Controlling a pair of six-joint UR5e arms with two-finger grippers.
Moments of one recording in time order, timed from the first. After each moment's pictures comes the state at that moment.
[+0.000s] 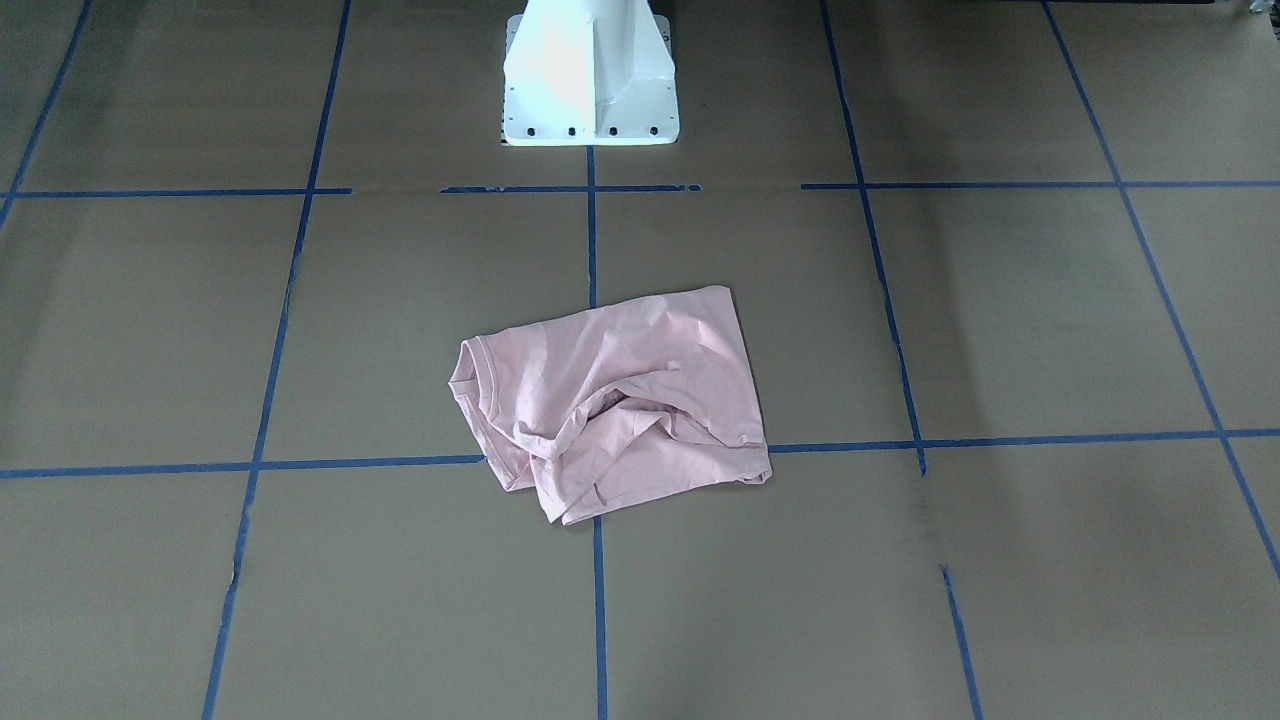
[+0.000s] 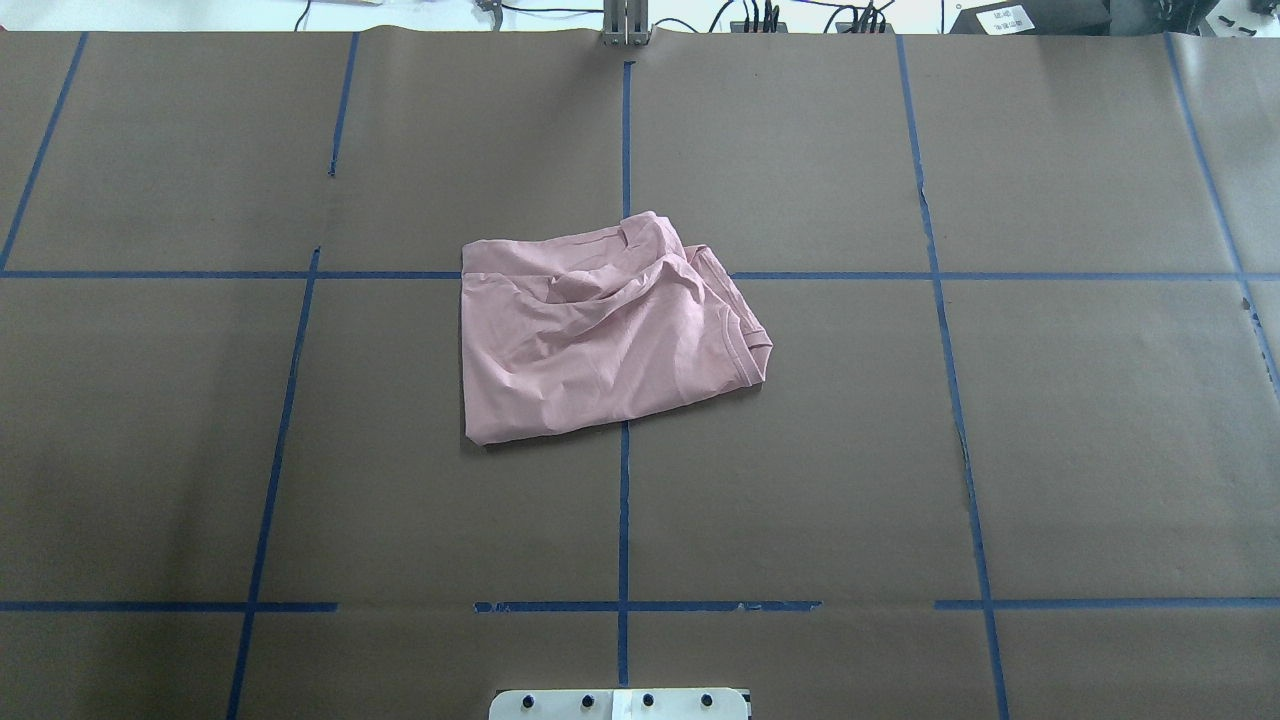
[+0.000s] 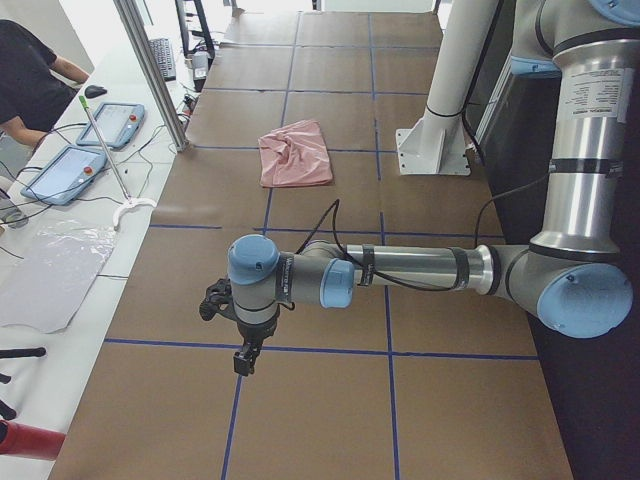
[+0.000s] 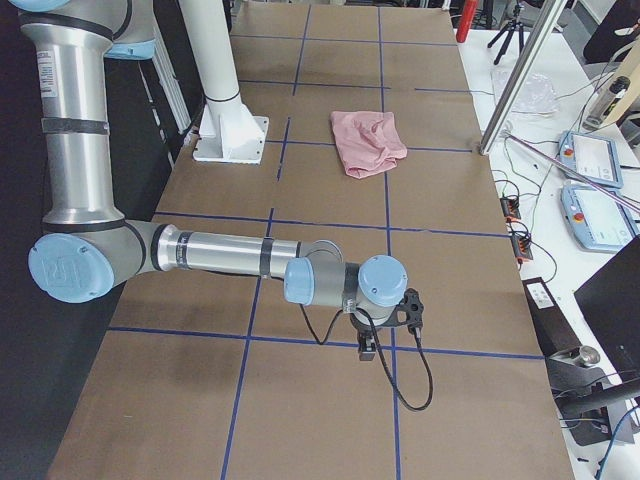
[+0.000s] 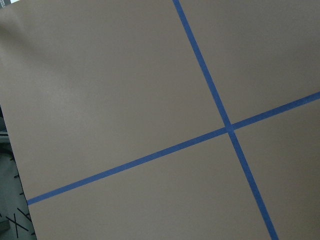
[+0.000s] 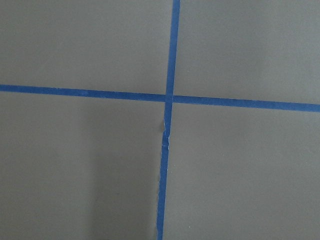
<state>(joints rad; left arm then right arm) -1.61 -1.59 -1.58 -1.61 -2.23 0.27 1.58 -1.56 1.51 -1.54 2.43 -0.05</state>
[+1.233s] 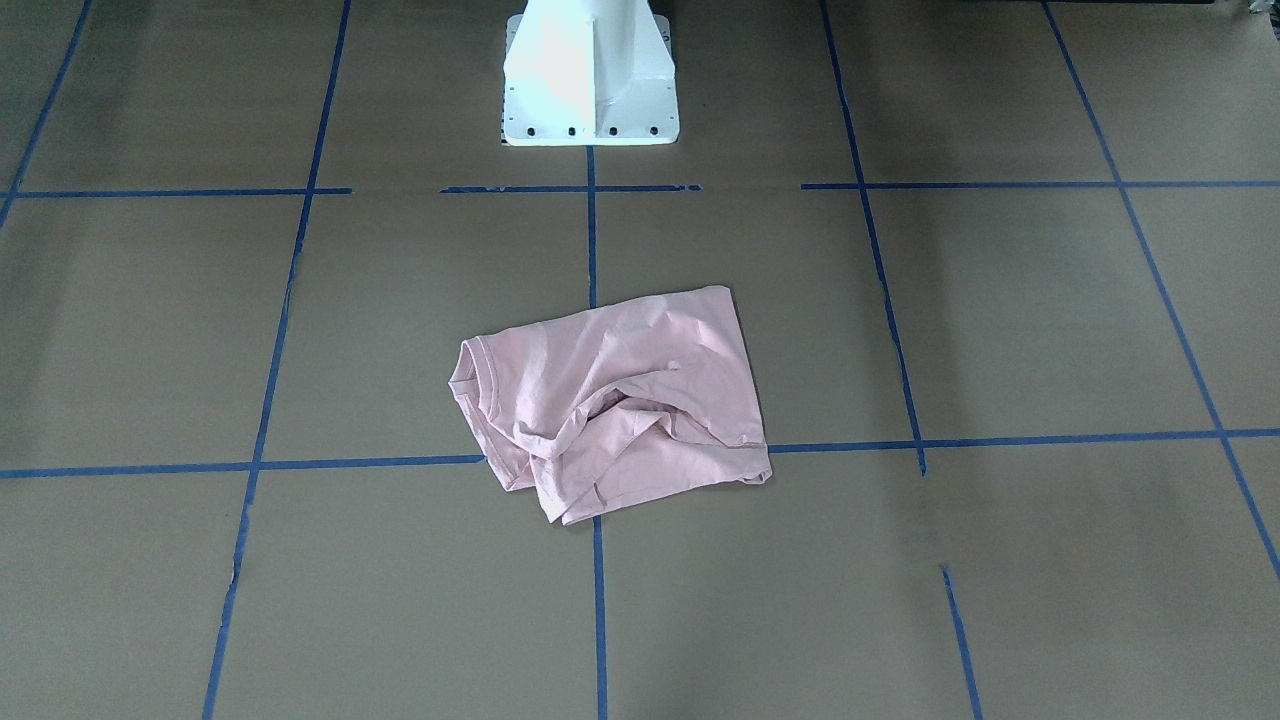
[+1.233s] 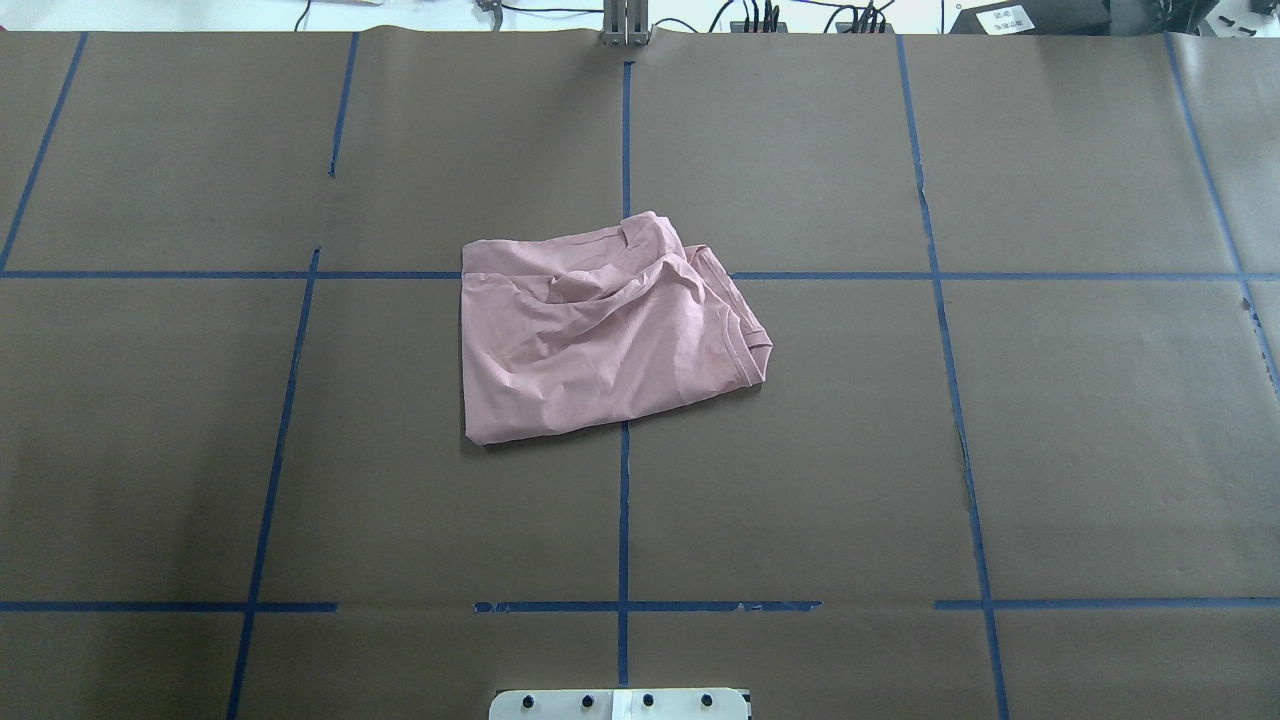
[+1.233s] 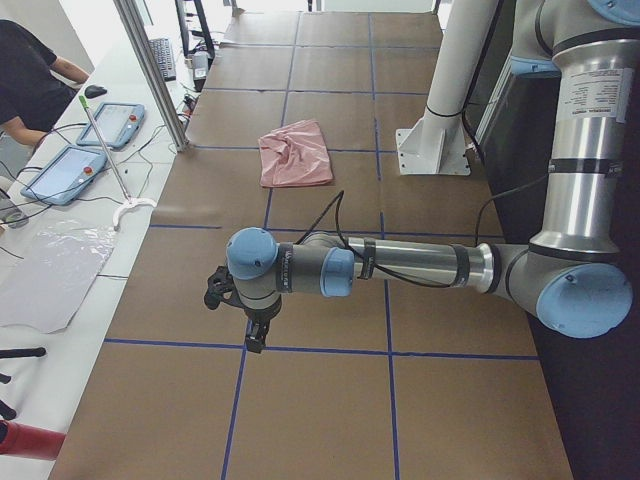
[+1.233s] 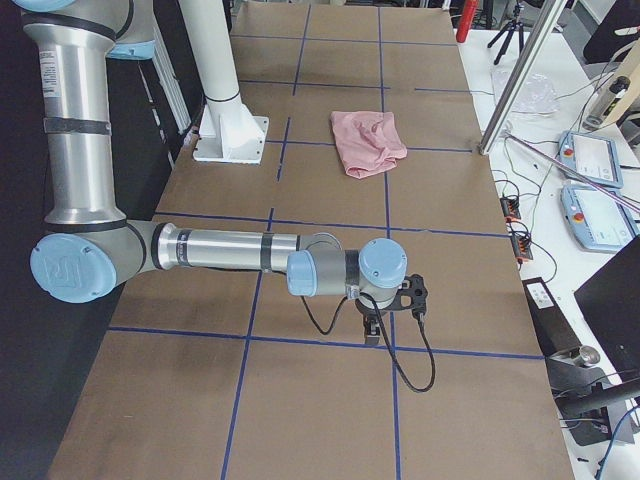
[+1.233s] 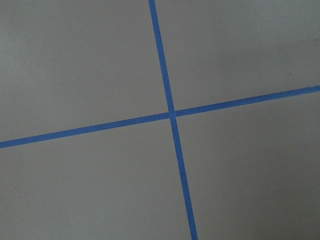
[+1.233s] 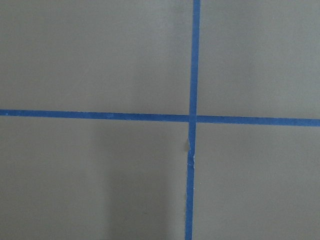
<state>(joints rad) -1.60 -1.59 -1.61 -1.58 -2.38 0.16 1.56 -1.56 1.57 -1.49 2.45 0.04</state>
